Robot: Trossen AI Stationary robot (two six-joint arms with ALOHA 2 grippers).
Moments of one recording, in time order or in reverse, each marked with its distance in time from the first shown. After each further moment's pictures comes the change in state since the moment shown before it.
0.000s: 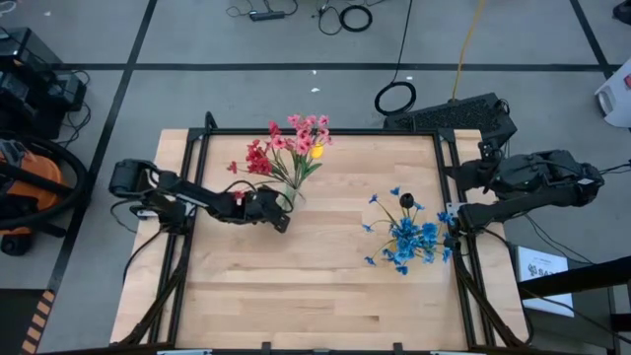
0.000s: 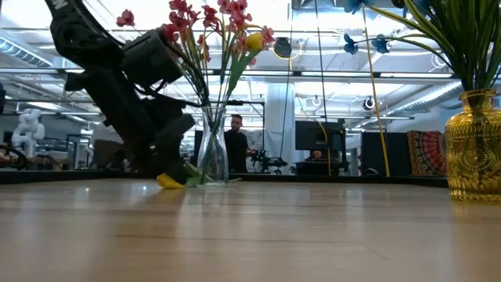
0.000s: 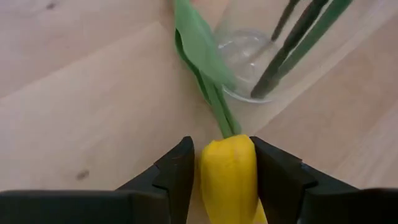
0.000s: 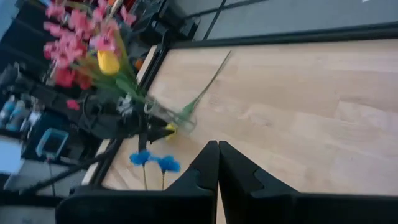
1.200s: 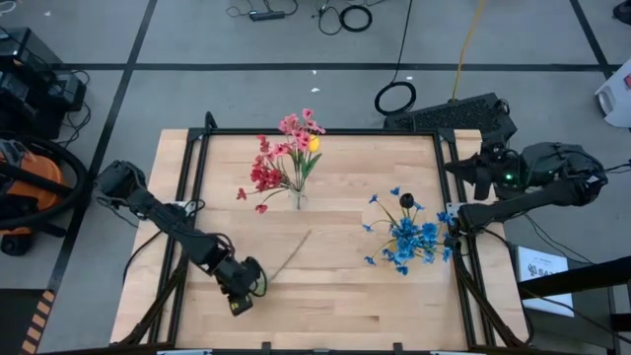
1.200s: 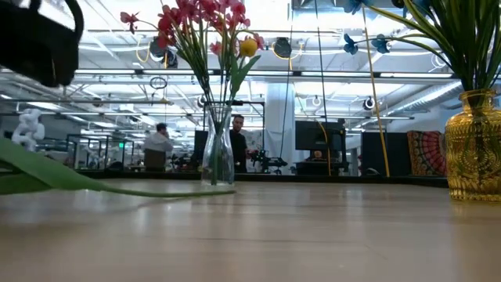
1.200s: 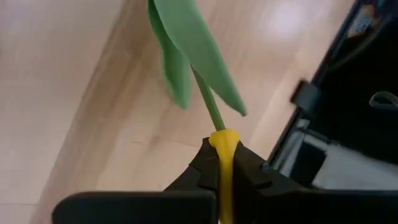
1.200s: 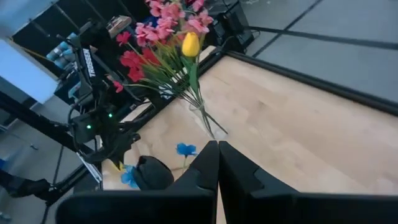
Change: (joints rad) left arm -0.626 -0.102 0.180 -0.342 0.655 -0.380; right arm 0.000 0.021 0.103 0.136 -0.115 -0.456
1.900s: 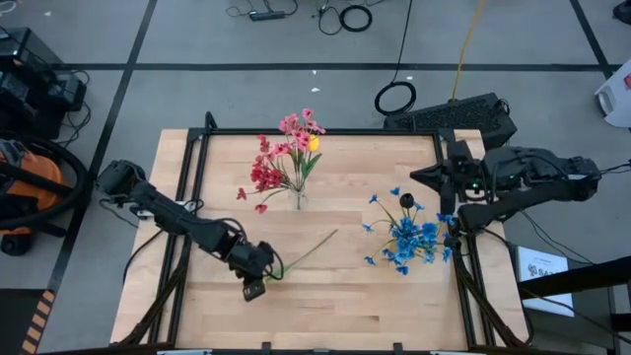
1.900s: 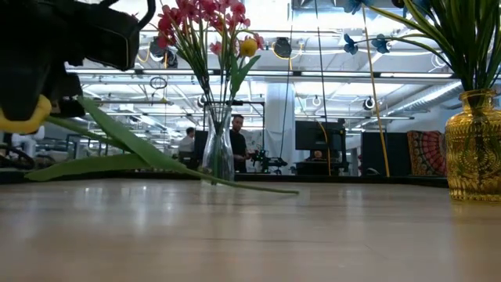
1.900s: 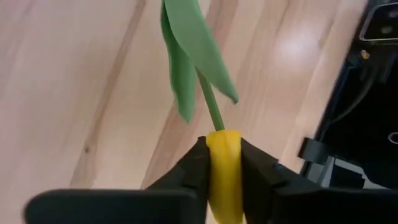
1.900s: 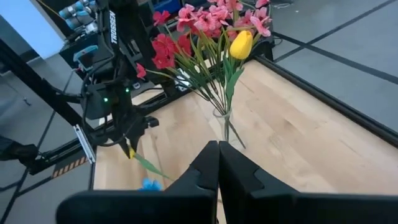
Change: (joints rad) left arm 0.160 -0.001 0.096 -0.119 -0.086 0.275; right arm 0.000 0.232 0.000 0.255 -0.070 -0.217
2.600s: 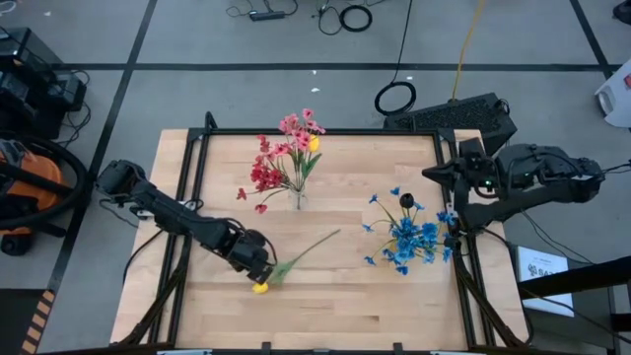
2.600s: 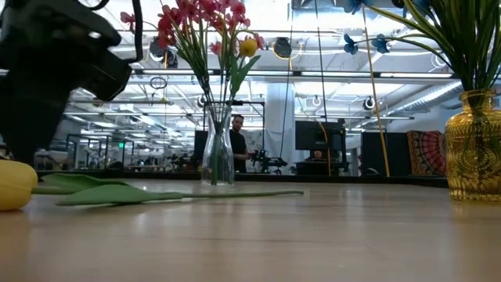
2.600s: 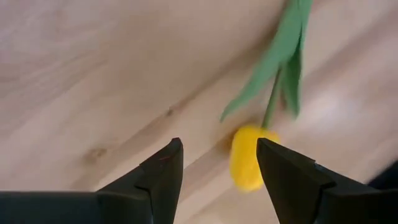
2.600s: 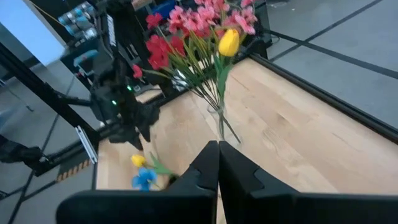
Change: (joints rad) left arm 0.022 0.000 -0.001 -0.176 -0.090 -0.467; right arm 0.000 -0.075 0.000 -0.086 0.003 0.028
